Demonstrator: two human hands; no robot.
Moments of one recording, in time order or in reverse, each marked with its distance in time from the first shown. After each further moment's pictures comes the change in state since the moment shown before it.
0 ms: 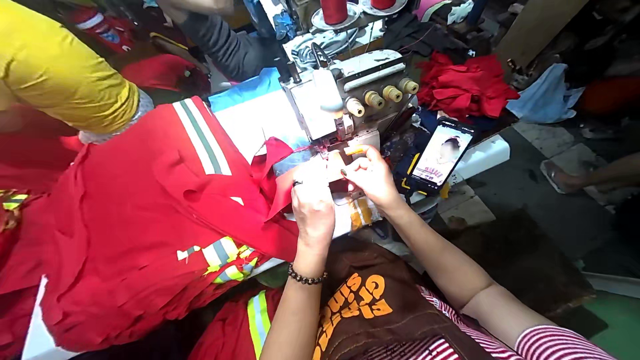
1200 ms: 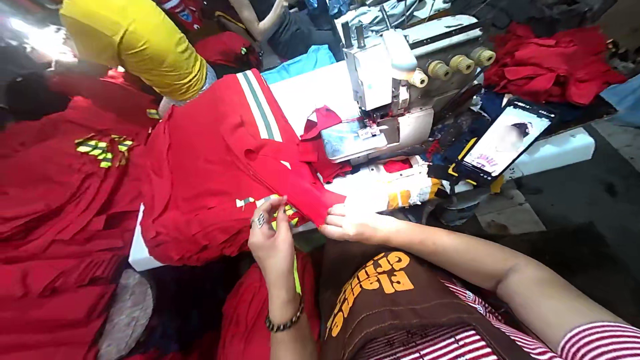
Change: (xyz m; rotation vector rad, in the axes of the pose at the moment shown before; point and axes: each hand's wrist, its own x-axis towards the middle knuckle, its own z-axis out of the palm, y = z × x) left_hand -0.081 -0.092 -0.130 -0.343 0.041 -0.590; right_hand -0.064 0.063 0.091 -0.573 -0.737 -1.171
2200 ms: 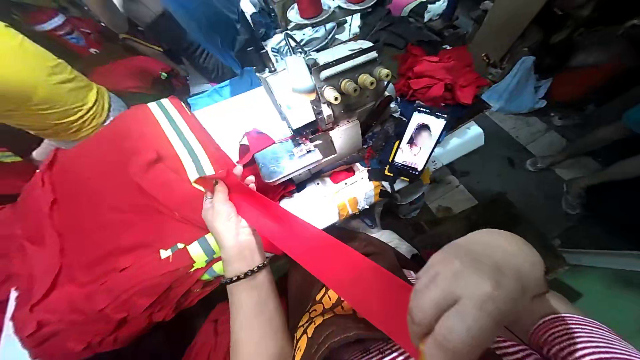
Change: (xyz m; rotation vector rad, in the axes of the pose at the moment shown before) left_hand 0.081 0.035 0.088 -0.851 0.024 -0.626; right_hand -0.019 -0.109 -0.242 0.786 -0.249 0.164
